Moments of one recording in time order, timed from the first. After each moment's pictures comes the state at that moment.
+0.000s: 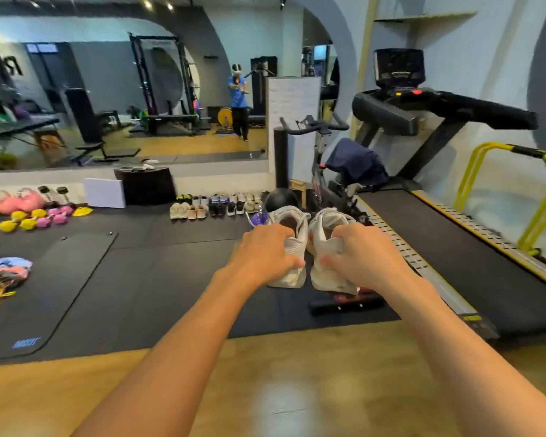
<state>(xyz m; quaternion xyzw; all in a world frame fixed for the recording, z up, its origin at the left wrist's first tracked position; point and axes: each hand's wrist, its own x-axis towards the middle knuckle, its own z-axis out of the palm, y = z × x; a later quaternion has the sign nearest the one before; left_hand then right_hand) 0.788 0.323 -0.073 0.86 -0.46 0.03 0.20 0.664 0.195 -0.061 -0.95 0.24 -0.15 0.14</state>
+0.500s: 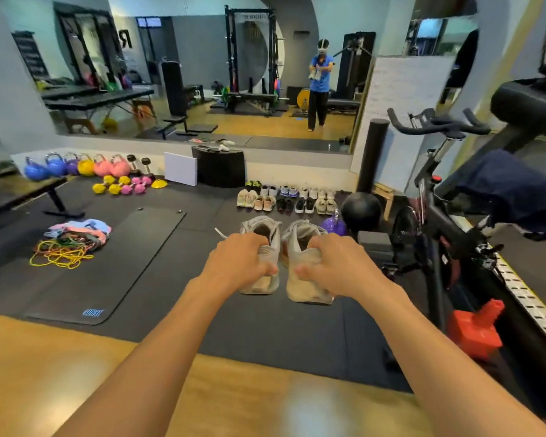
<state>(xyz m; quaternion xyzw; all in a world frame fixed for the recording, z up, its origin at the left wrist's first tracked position) 1.153 0.402 -0.124 0.94 -0.27 0.01 0.20 1.066 0.233 -0.102 -0.98 0.05 -0.05 0.19</state>
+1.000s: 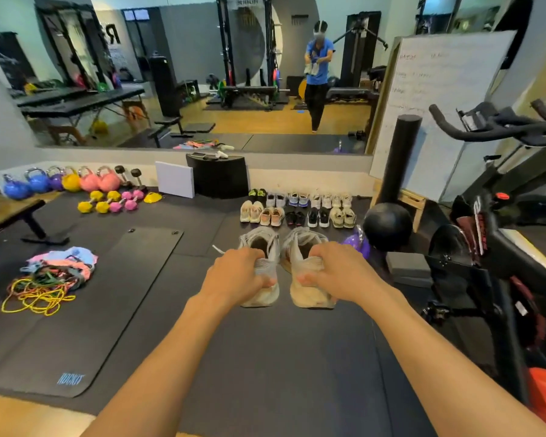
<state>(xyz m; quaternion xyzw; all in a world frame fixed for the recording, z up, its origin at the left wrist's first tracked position) 1.509 0.329 -0.161 0.95 -0.26 -0.02 0.20 1.431 0.142 -0.139 -0.97 0.06 -0.01 0.22</state>
